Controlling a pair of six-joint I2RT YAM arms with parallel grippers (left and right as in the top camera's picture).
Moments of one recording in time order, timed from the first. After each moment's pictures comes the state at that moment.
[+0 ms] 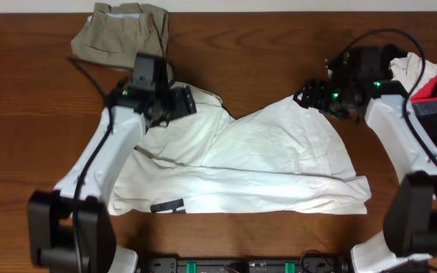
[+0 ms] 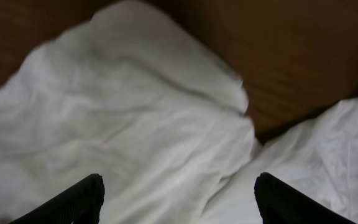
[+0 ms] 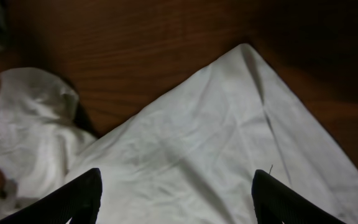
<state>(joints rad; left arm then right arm) -0.21 1.67 1.26 -0.67 0.19 -0.48 0.04 1.75 1.27 -0.65 -0.38 0.33</state>
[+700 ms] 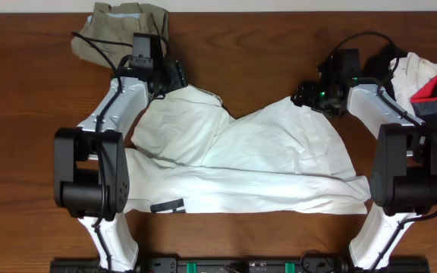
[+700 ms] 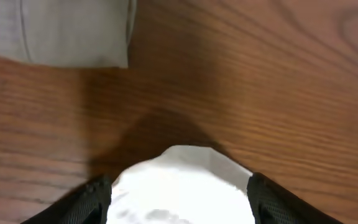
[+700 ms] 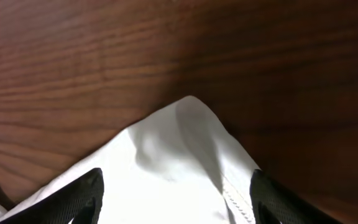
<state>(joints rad) -0.12 2.00 1.40 -0.39 0.15 -0.41 0.04 2.02 1.30 -0.45 -0.30 0.33</state>
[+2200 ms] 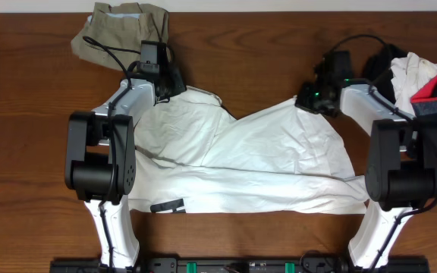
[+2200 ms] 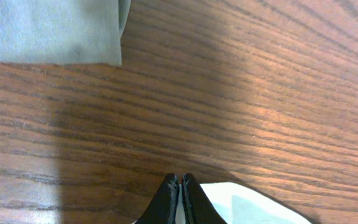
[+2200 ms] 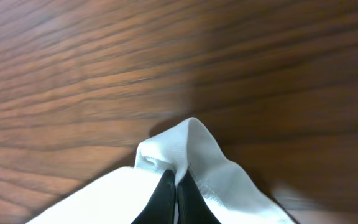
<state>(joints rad) -0.13 2.12 1.40 -0.28 0.15 -0.41 0.06 2.06 1.30 -0.42 -0.26 0.42</state>
